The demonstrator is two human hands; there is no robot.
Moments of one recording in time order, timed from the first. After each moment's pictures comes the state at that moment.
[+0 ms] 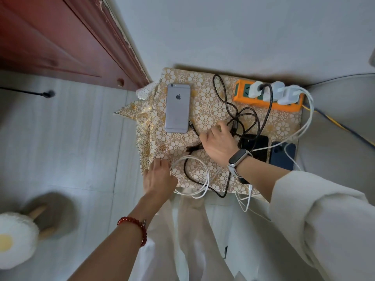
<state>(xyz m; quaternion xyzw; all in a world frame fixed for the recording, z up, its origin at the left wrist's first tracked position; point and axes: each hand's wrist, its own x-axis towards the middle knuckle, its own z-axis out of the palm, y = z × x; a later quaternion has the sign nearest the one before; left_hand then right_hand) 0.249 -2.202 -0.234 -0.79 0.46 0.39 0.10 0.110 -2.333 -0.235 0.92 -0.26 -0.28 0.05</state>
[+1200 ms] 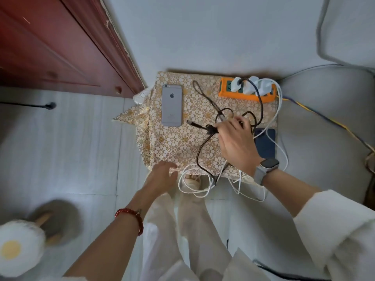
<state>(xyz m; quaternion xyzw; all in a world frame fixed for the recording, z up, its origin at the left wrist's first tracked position) 0.257 -2.174 -0.197 -0.71 0.47 0.52 -0.01 0.068 -2.296 -0.146 0.90 -0.44 0.07 -0.05</state>
